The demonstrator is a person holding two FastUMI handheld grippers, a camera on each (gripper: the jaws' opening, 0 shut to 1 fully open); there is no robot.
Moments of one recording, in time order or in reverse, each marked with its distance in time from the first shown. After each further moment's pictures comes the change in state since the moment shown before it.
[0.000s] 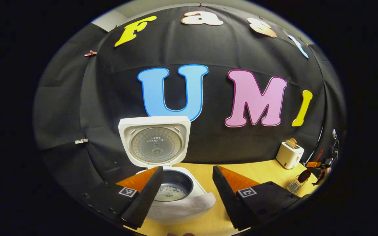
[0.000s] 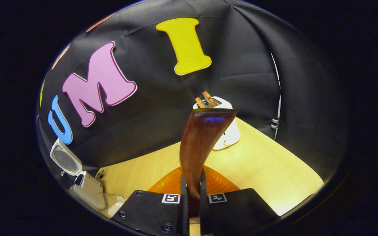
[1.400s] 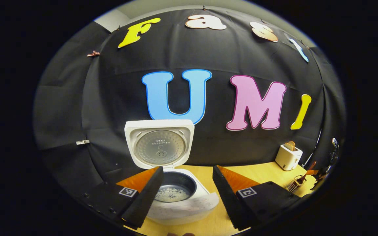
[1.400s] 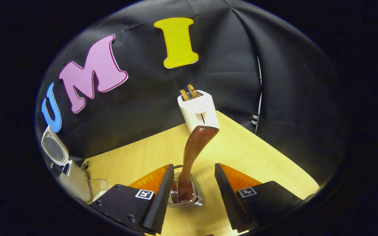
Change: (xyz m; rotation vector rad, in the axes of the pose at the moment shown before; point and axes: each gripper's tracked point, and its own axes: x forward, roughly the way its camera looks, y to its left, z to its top) left arm -0.011 0.015 0.009 -0.025 -0.039 -0.014; right arm -0.058 -0.032 -0.024 -0.028 0.019 -0.137
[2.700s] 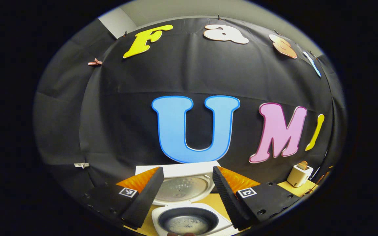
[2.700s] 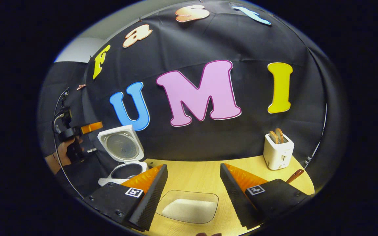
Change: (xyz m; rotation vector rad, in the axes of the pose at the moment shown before) left arm 0.103 0.087 0.119 -0.003 -0.190 0.035; right arm -0.160 0.278 0.059 -0.258 -0.151 0.522
